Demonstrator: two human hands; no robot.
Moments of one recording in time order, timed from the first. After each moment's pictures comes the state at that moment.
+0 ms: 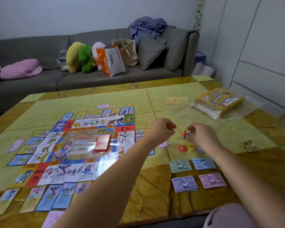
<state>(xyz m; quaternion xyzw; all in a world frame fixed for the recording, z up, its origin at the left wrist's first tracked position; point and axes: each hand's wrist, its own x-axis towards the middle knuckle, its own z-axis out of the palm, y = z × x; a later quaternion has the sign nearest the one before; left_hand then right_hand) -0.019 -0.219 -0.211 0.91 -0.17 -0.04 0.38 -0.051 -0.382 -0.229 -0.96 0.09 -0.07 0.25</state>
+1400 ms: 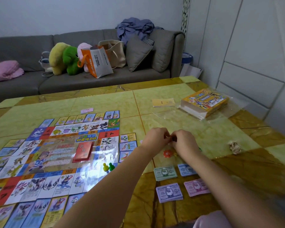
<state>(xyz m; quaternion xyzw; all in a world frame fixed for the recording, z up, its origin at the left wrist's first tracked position) 0.001 -0.262 -0.250 0.93 -0.23 -0.01 0.28 -0.044 -0.378 -0.245 -0.97 0.07 -0.07 0.23</state>
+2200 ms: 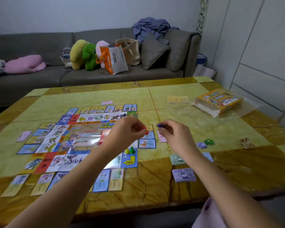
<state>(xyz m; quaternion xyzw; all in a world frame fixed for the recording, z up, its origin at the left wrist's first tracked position) -0.087 -0.115 -0.176 0.90 -0.16 0.06 0.39 -0.102 -0.297 -0.201 -0.88 -0.06 -0.16 0.45</state>
